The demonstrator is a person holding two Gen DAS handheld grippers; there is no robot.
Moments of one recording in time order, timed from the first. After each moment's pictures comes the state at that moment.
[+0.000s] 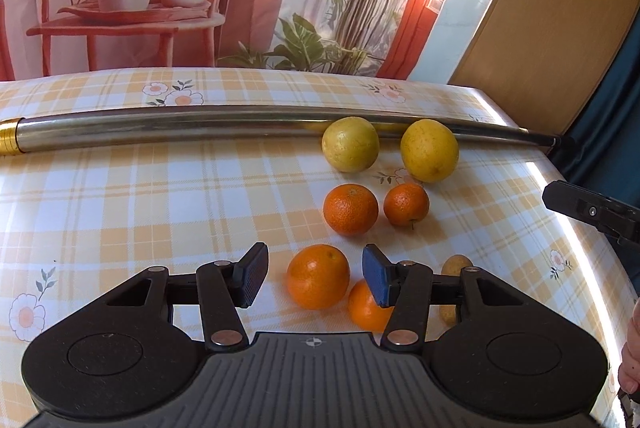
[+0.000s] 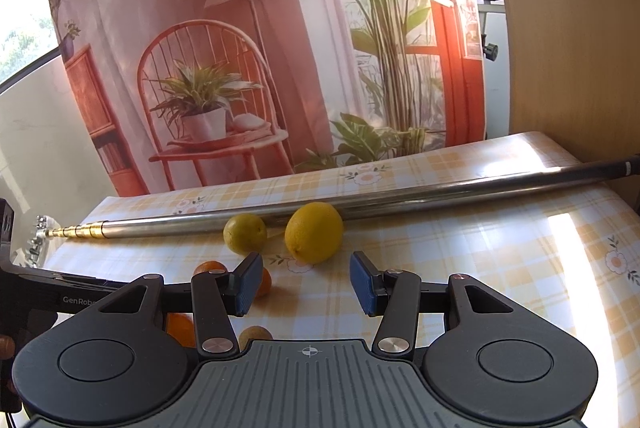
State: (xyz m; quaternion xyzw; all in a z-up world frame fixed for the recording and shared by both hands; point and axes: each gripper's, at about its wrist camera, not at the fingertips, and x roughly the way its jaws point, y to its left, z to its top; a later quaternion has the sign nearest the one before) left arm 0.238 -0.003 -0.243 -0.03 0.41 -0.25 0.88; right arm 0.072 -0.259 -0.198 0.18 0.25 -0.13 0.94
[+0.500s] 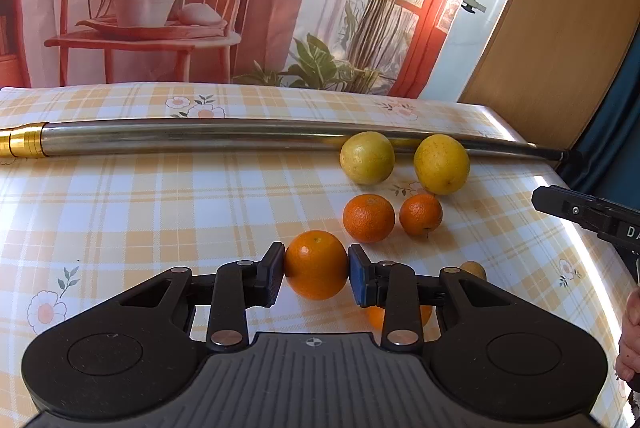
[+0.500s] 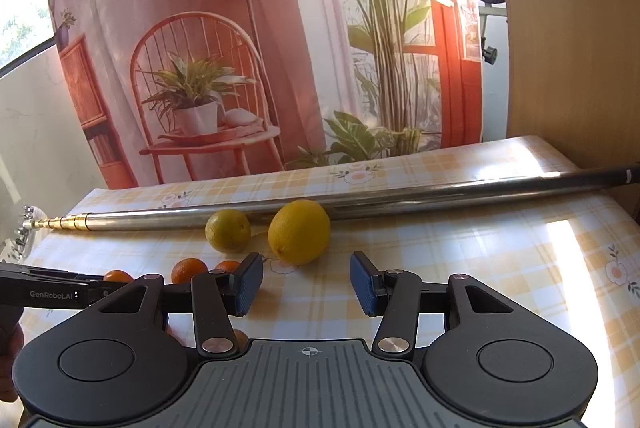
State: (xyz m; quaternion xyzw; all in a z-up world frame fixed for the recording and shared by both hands) left arm 0.224 0.009 -0.235 -0.03 0.38 -0.23 0.90; right arm 0.086 -0.266 -0.207 0.15 0.25 -0.13 0.95
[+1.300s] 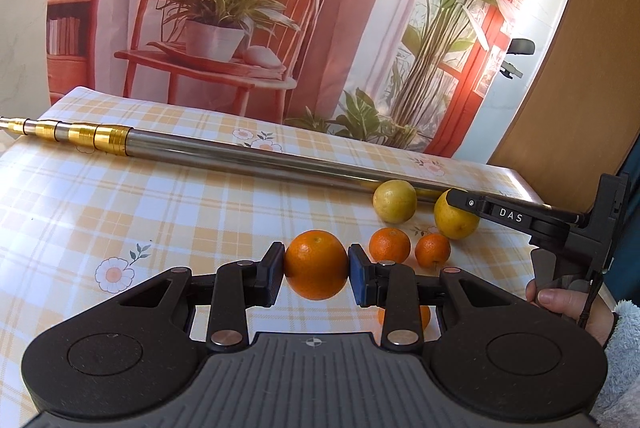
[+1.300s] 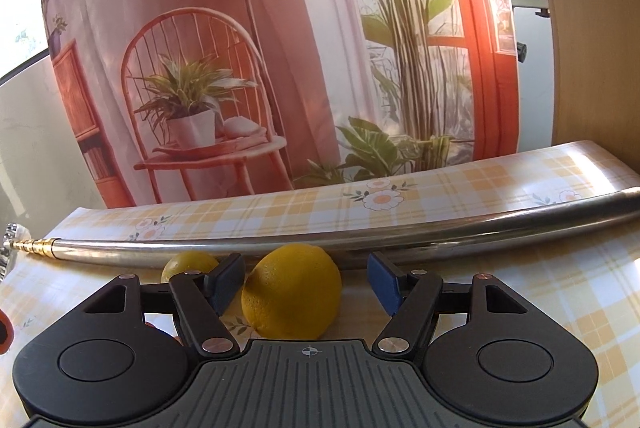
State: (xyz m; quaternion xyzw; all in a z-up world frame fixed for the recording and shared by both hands) left arm 0.184 0.033 -0.208 -0.08 0.33 -0.15 0.93; right arm 0.182 -0.302 -0.256 0.17 0.23 -0.11 0.95
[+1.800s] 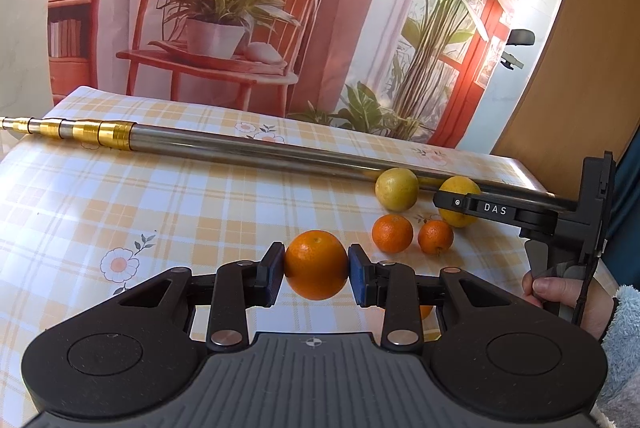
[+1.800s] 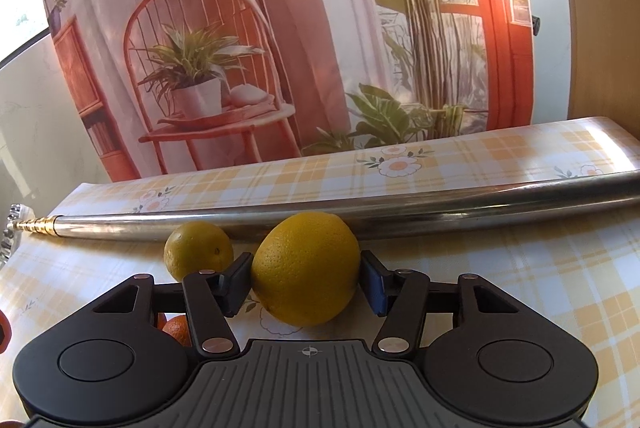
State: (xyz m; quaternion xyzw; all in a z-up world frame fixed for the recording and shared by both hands) left arm 0.175 0.034 -0.212 -0.07 0.33 -0.14 0.93; right arm 0.193 -0.294 -0.268 0.17 0.27 -0.10 0.94
